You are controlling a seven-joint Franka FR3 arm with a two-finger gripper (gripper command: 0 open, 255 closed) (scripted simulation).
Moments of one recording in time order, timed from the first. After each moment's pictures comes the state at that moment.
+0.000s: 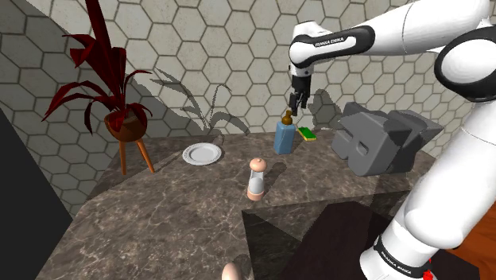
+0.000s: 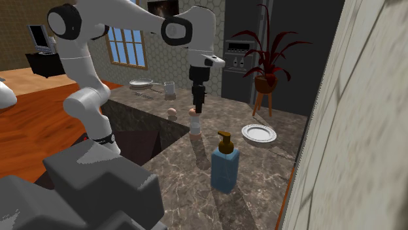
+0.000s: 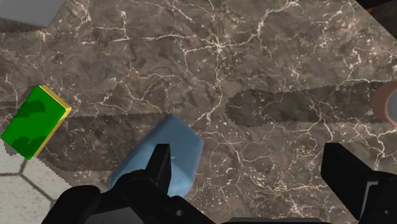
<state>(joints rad) -0.10 -0.02 -0.21 -1.87 -0.12 1.79 -0.36</state>
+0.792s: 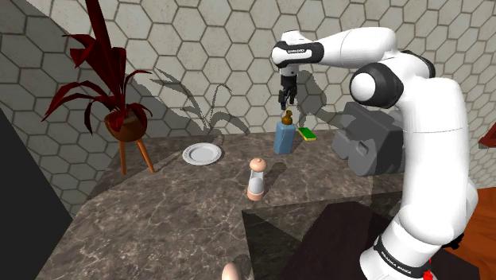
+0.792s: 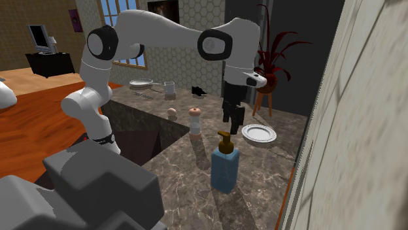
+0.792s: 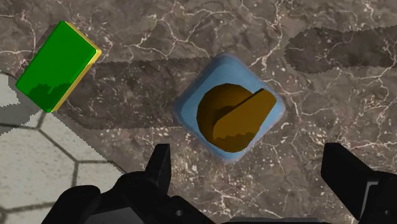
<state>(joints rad) -0.22 0.48 -0.25 -1.28 0.02 1.68 -0.54</state>
